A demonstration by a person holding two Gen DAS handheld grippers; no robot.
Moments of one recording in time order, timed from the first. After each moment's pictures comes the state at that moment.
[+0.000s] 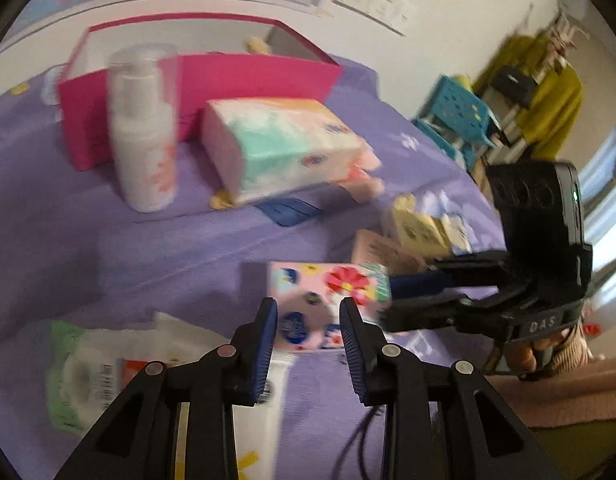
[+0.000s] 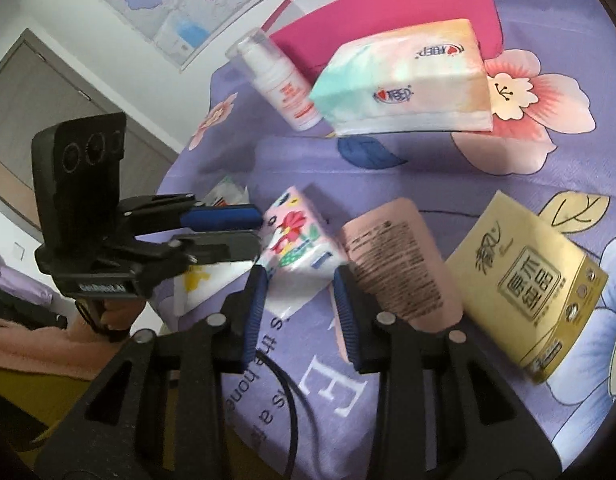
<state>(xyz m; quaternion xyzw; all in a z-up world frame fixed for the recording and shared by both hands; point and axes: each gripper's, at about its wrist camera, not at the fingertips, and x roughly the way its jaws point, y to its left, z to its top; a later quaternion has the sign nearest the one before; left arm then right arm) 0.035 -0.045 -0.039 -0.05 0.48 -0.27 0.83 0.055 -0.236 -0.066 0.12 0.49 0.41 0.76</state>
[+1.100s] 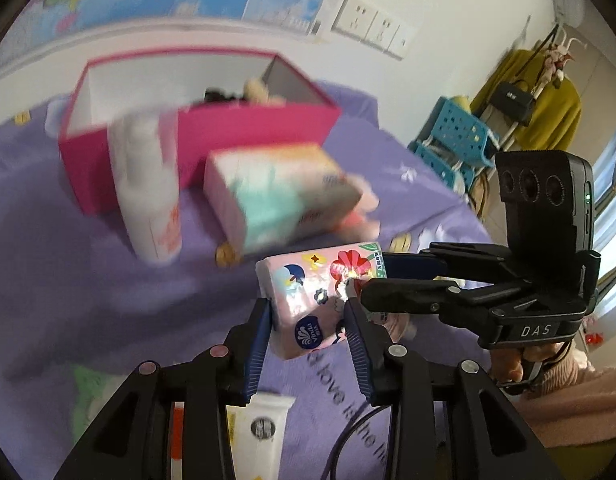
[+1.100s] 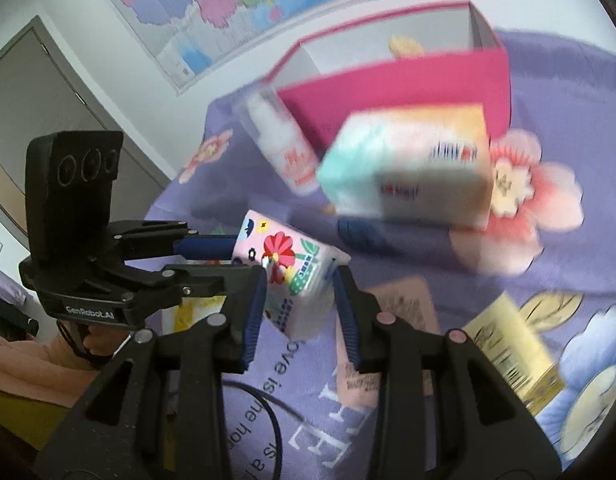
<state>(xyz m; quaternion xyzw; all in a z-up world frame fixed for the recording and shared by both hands) 0.053 -0.053 -0.006 -0.05 0.45 -0.28 0.85 0.076 -0.230 -0.022 0.08 0.42 0.40 0.81</state>
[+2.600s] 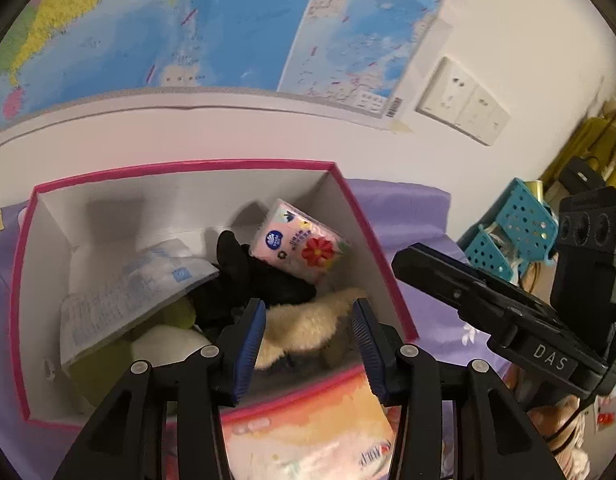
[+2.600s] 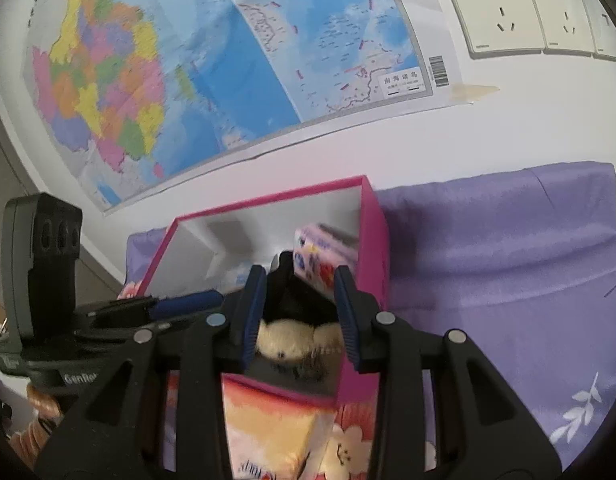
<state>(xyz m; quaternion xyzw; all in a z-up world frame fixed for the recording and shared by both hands) 0.239 -0.098 0.032 -0.09 0.44 -0.18 0.88 0.268 -0.286 0.031 0.13 0.35 0.29 0.88</state>
